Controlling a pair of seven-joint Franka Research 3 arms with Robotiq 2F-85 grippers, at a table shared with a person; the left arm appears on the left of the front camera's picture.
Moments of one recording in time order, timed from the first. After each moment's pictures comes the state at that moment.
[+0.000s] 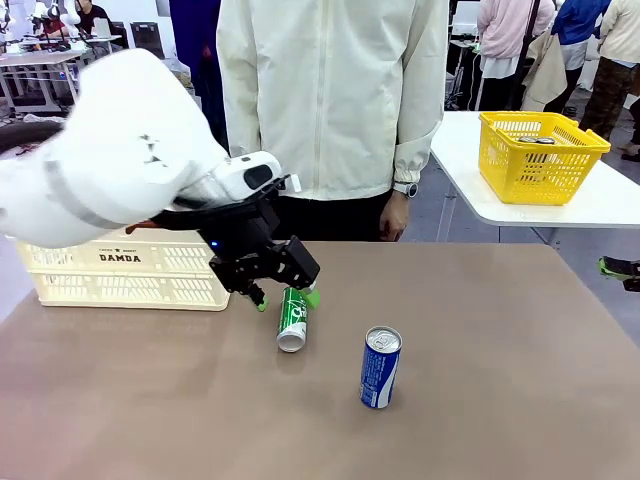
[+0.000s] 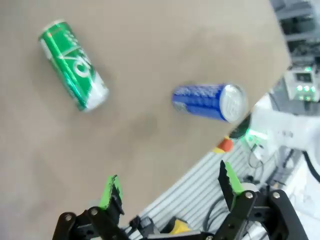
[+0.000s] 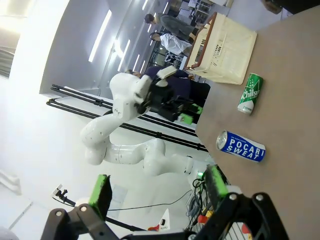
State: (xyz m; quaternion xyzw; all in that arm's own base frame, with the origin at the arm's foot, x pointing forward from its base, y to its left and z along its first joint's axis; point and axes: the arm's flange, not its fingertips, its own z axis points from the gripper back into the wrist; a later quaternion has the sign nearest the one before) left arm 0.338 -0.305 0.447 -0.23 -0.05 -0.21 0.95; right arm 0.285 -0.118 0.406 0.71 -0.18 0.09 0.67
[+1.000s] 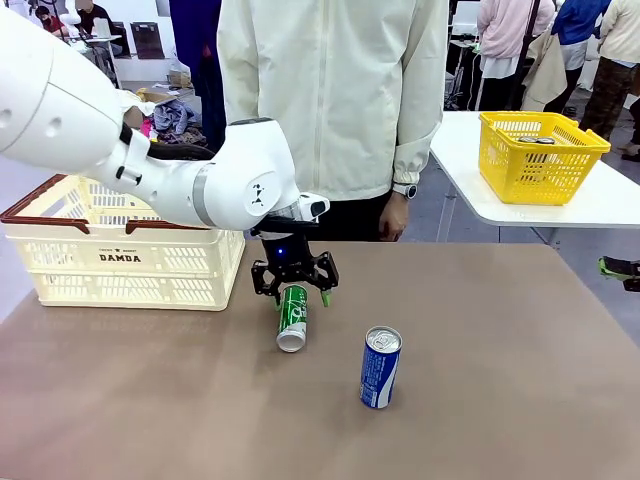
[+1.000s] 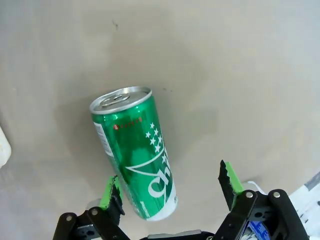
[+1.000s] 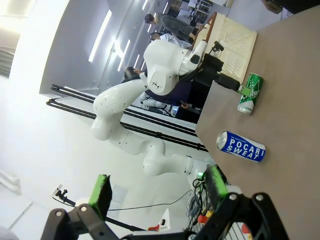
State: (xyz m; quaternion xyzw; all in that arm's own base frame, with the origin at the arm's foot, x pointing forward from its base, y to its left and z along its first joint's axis) left arm 0.472 -0.354 0.344 -0.11 0.02 -0.07 0.99; right arm 0.285 -0.118 0.406 0.71 -0.18 0.08 0.67
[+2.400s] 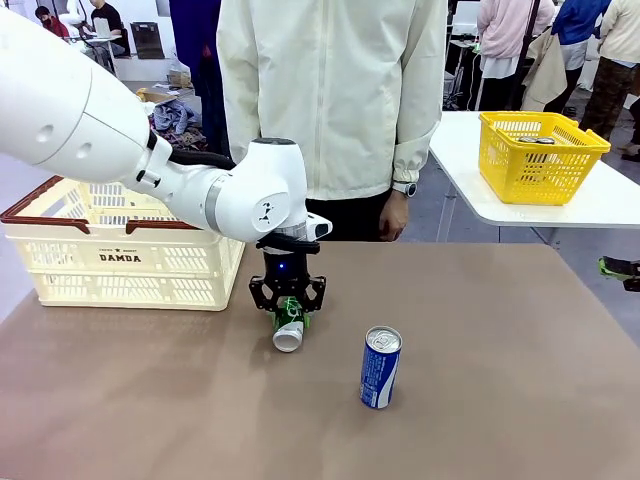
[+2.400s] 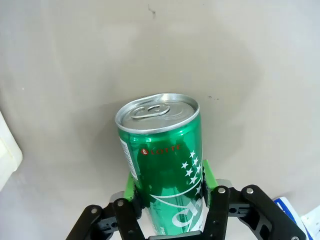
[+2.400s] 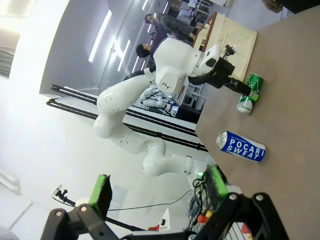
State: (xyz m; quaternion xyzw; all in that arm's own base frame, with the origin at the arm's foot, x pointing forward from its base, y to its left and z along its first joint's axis) left arm 0.478 -0.357 0.312 -0.03 0.03 -0.07 1.00; right arm 0.285 -0.118 0.406 0.71 -0.18 0.08 0.67
